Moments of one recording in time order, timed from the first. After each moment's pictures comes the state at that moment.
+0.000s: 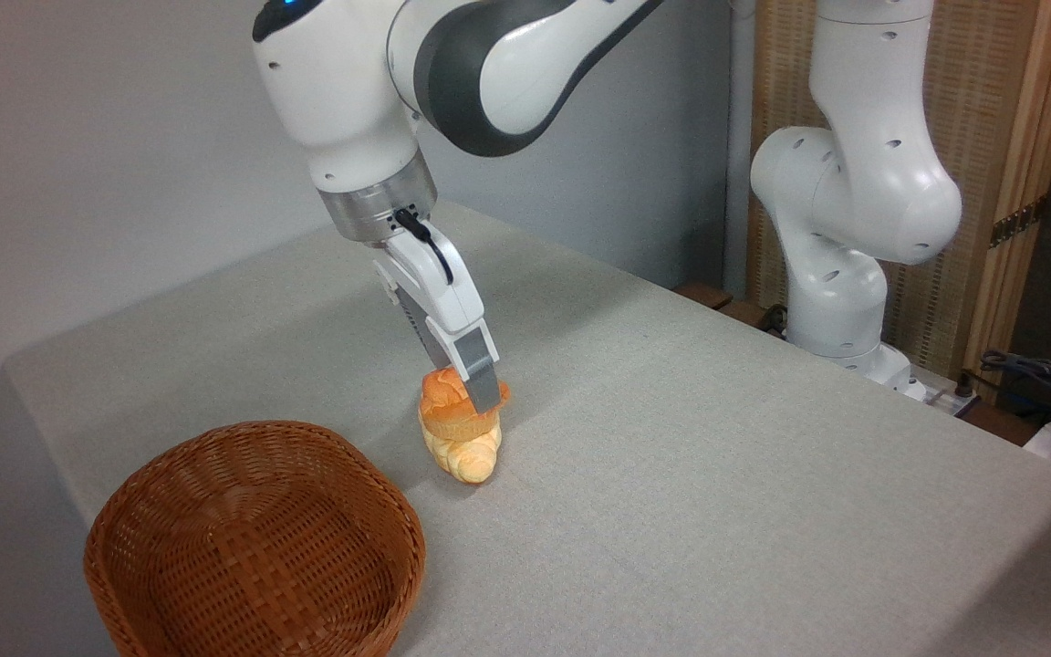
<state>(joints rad) -0.16 -0.03 -0.02 -1.96 -0.06 1.73 0.78</state>
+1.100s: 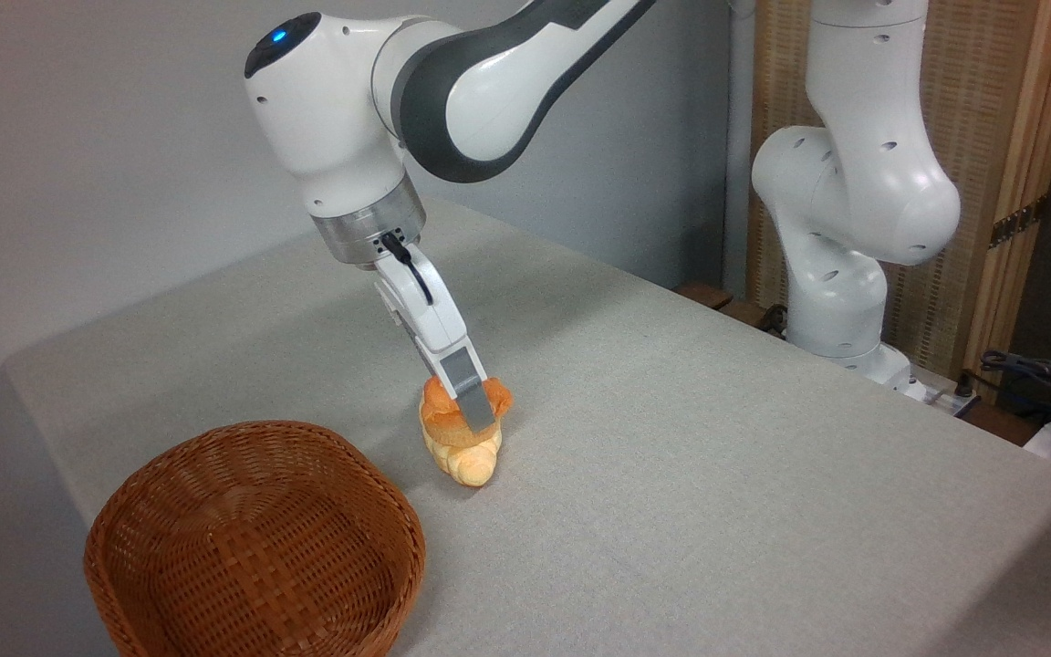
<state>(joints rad) -0.19 0.01 -0.03 -1.98 0.00 1.78 0.78</state>
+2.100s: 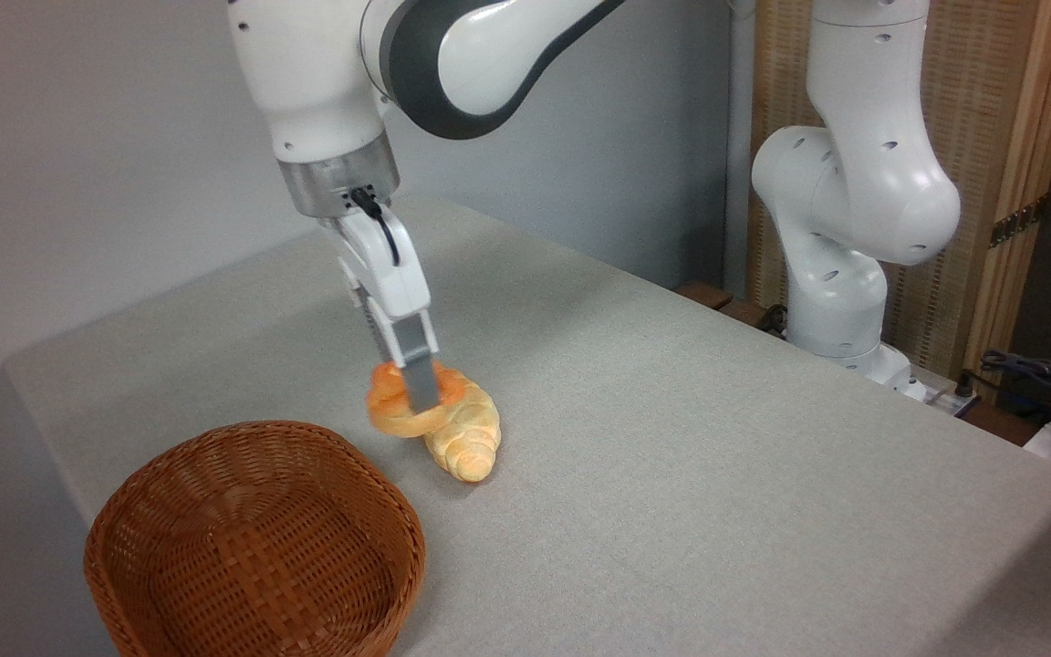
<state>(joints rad) -0.19 0.00 -0.02 -1.90 0.00 1.85 0.78</state>
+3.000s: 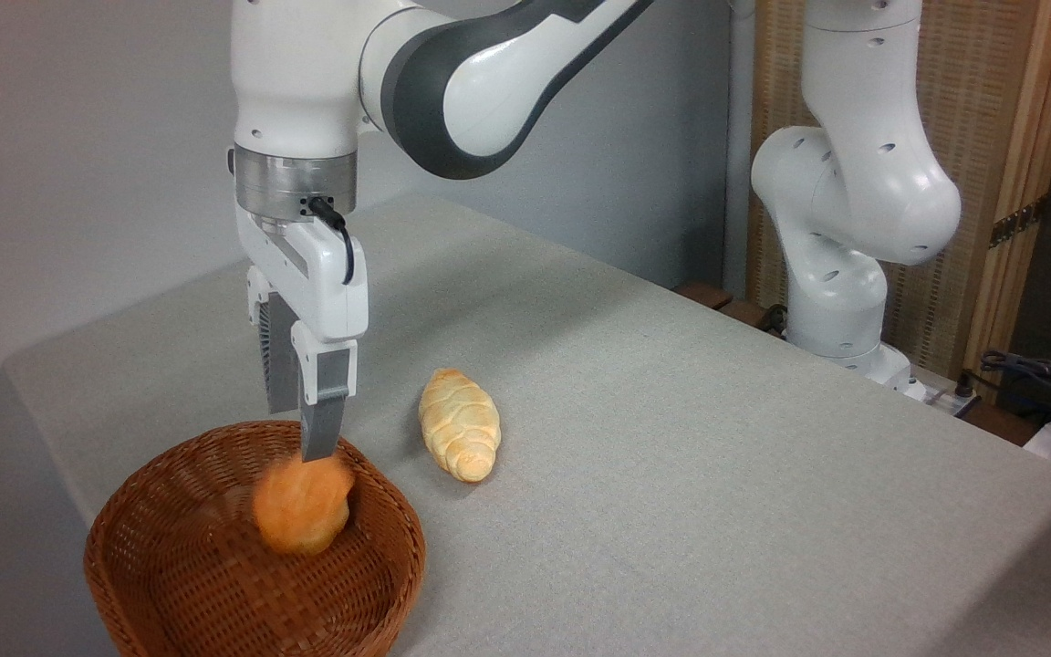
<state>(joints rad) -0.18 0.05 0.00 -1.88 -0.02 2.21 0.73</state>
